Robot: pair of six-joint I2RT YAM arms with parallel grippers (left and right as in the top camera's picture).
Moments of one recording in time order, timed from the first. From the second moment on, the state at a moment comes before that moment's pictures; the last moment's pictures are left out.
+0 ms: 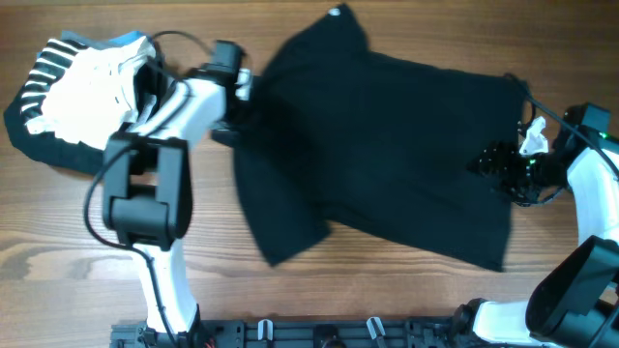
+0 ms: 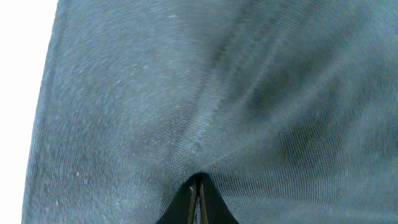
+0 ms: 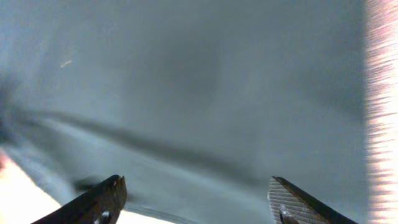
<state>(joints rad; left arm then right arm) -0.13 2.15 1.52 -0.72 0.05 -0.19 -0.43 1.58 1.08 -0.99 -0.42 0.08</state>
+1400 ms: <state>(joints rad) -0.06 1.80 1.49 -0.98 0.27 -0.22 -0.39 1.78 0.84 -0.08 -0.34 0.20</state>
